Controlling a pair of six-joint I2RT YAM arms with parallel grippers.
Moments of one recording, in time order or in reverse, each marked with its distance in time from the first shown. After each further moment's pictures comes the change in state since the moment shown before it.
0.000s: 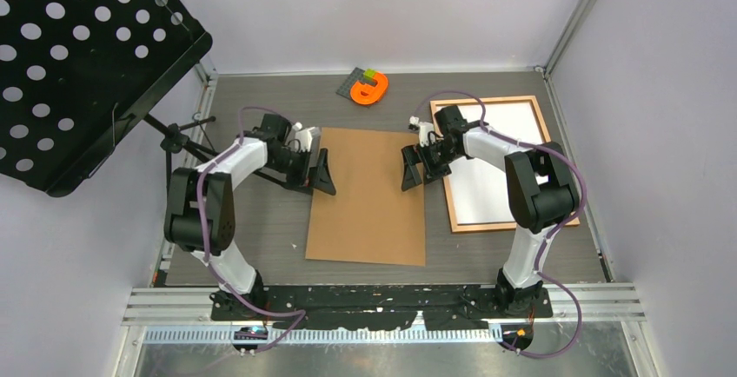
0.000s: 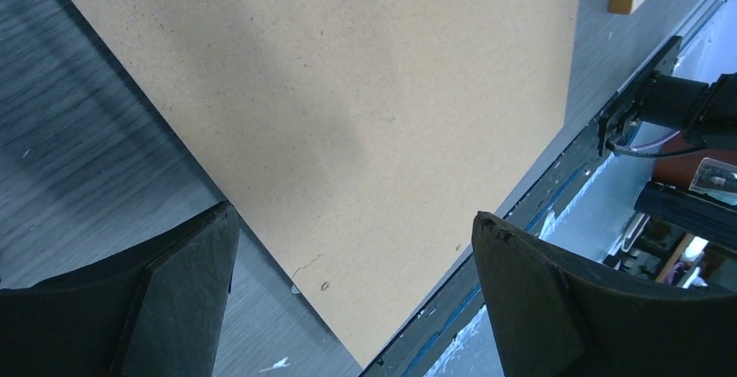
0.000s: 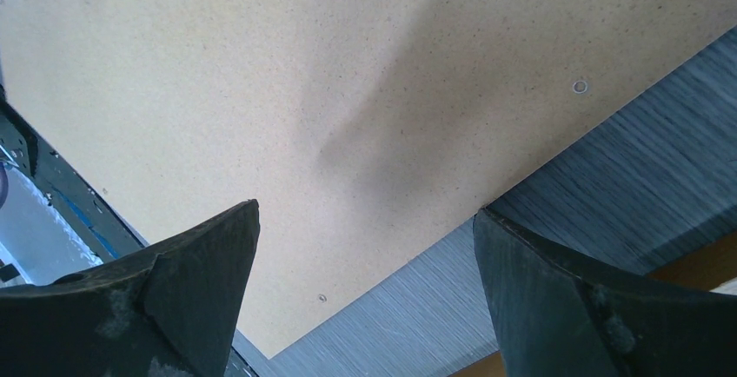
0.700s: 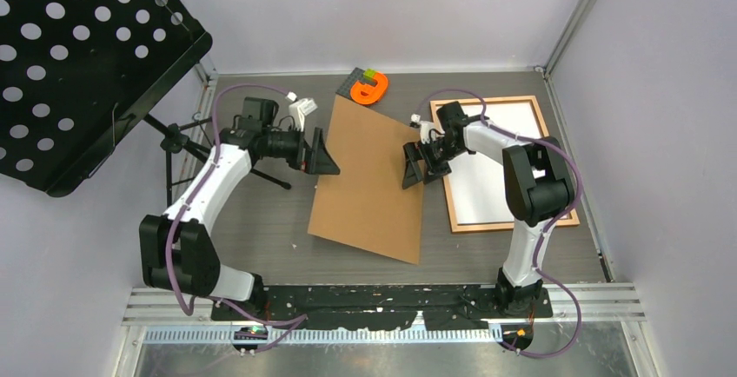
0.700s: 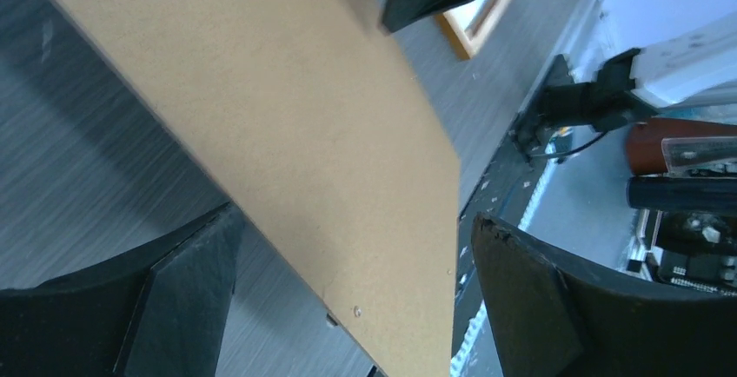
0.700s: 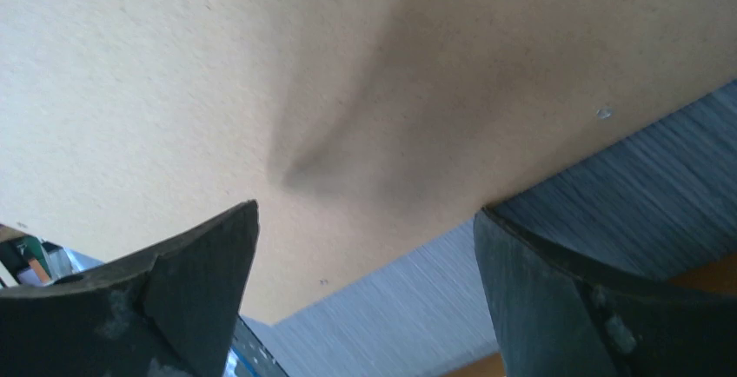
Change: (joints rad) left arm -0.014 -0.290 0.054 0.024 0.153 0.004; right arm -0.024 0.059 0.072 -0.081 -0.062 -0.017
